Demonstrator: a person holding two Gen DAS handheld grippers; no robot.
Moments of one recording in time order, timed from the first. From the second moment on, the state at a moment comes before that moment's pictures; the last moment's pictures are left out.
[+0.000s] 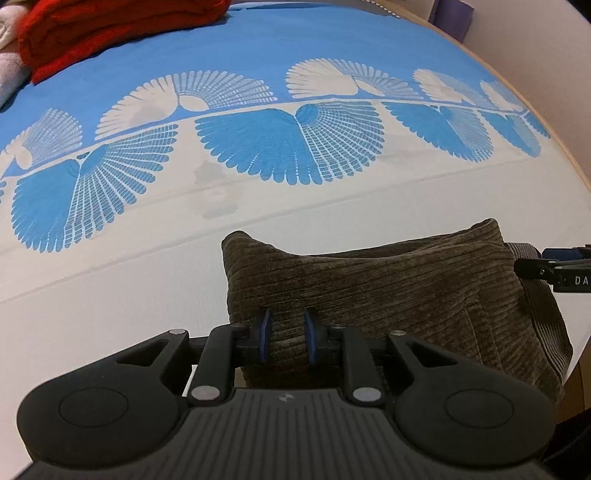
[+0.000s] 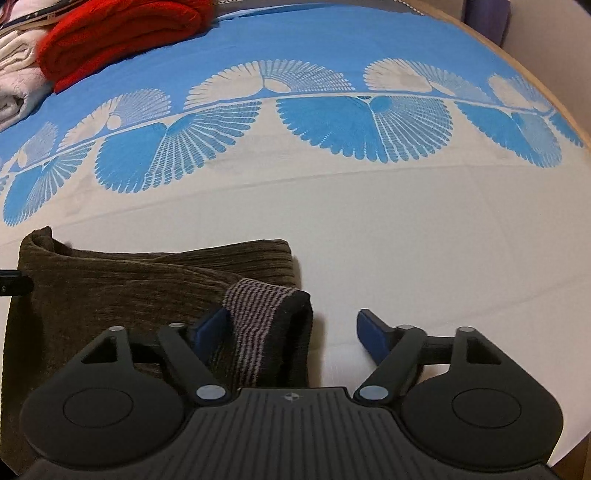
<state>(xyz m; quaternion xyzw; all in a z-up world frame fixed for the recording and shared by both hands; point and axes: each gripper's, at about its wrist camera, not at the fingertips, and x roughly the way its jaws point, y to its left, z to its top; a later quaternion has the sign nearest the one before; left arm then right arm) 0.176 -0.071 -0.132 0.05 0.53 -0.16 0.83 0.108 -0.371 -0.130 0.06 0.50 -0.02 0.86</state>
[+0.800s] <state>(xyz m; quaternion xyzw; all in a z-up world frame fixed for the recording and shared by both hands) 0.184 -0.060 -0.196 -0.11 0.65 -0.16 0.73 0.094 -0.385 -0.173 0.21 0.60 0.05 0.77</state>
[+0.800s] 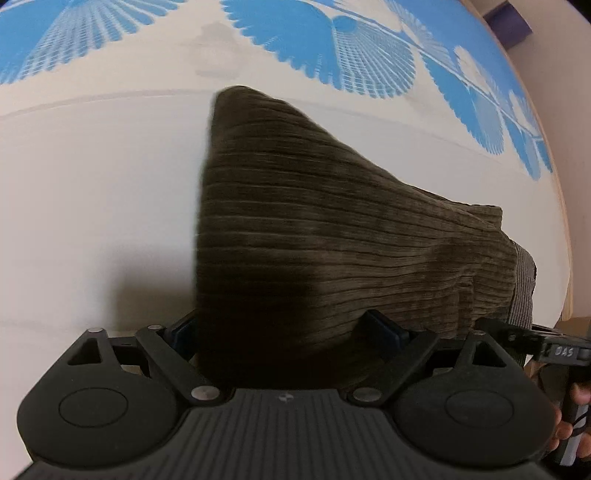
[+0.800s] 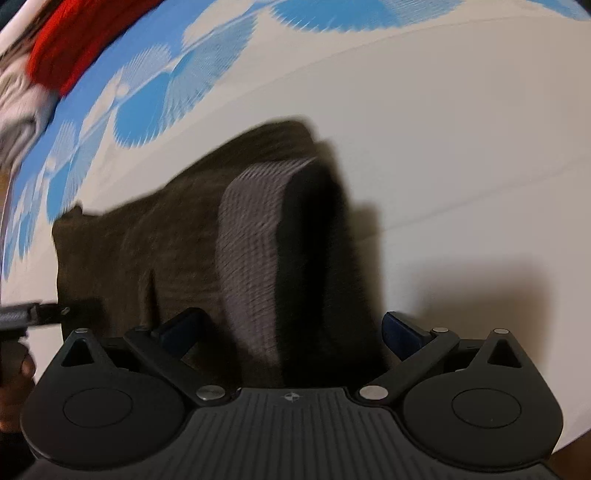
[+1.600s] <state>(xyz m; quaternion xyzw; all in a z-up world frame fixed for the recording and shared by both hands) 0.220 0.007 -0.086 -0.06 0.42 -0.08 0.90 0.144 -0.271 -0.066 0.13 0.37 0.05 0.92</state>
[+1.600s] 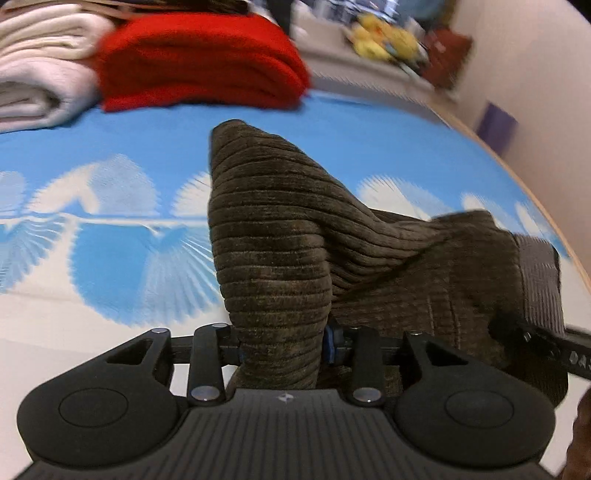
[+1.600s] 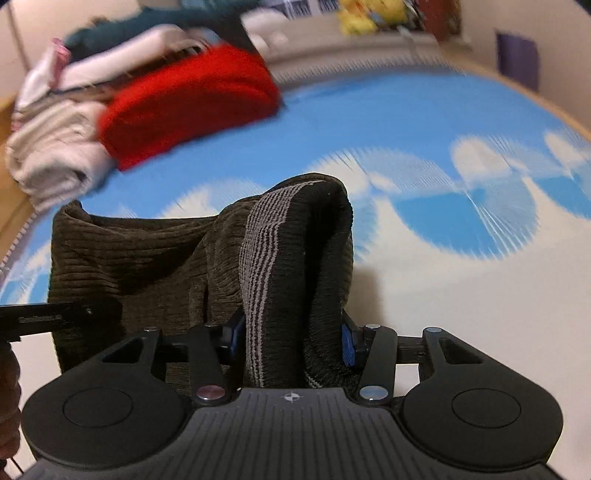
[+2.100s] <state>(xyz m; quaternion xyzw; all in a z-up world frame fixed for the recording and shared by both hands) 0.230 0.033 -0.119 -0.06 0.55 -0.10 0.83 0.176 -0.252 -0.088 0.14 0.38 -0.06 0.91</state>
